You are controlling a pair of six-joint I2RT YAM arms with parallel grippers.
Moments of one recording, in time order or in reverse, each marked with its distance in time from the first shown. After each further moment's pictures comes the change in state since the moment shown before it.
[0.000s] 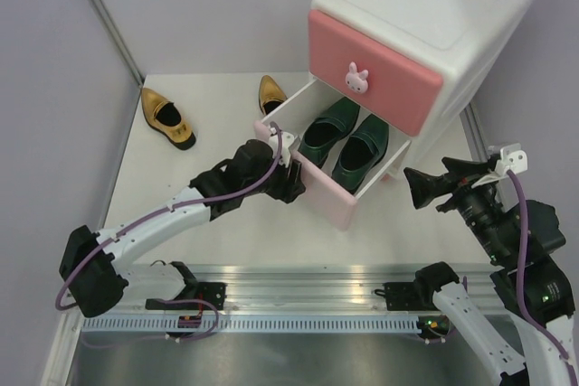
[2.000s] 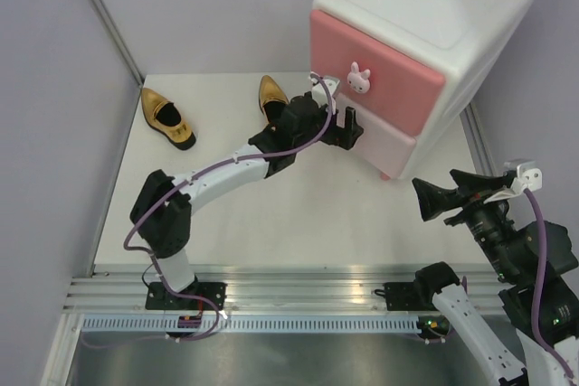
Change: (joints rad) left arm 0.000 0.576 0.491 0.428 -0.066 -0.024; right arm 0.000 -0.091 0.005 -0.072 0.034 0.052
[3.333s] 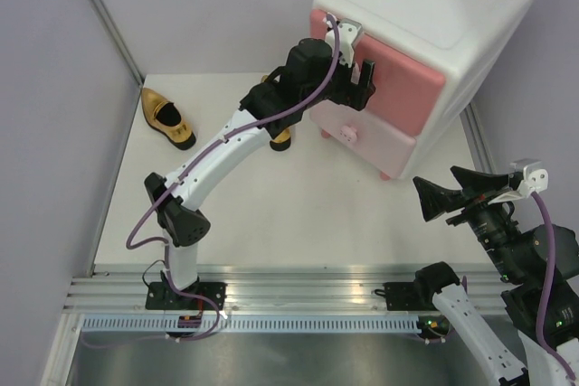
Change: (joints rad) left arm -0.029 0.121 0.781 -0.657 -0.056 0.121; right arm 0.000 0.002 0.019 0.036 -0.030 0.000
